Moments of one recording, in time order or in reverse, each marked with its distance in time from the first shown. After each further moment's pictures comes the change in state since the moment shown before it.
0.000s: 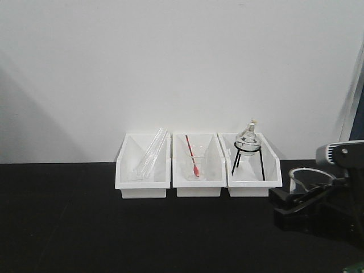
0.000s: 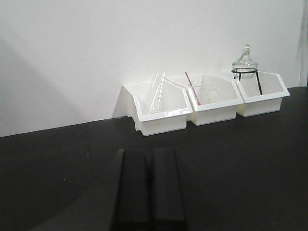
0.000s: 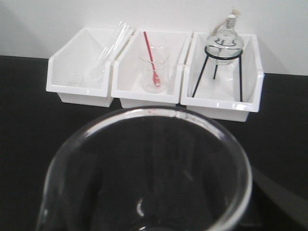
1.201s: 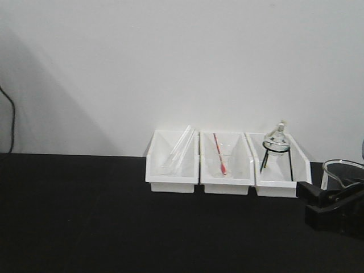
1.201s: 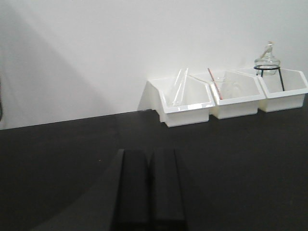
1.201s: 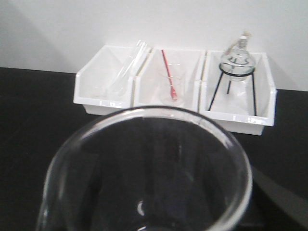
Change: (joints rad) left arm 0.000 0.000 0.000 0.000 0.000 0.000; right arm 0.000 -0.130 0.000 0.001 0.080 0.000
